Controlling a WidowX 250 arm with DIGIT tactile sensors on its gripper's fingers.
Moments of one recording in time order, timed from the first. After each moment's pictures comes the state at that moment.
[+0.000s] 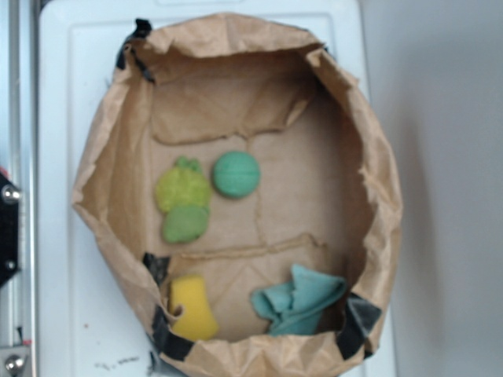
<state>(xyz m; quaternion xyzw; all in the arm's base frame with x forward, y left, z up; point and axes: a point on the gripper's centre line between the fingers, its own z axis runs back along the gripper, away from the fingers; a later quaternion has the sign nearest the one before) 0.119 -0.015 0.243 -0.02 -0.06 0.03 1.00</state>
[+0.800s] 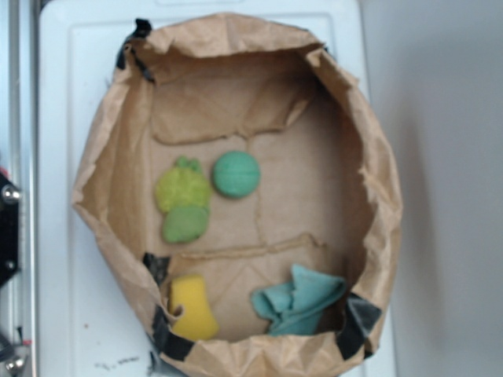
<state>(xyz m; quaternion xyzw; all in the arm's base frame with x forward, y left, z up) 0.162 0.003 0.220 -0.02 -0.05 0.03 1.00</state>
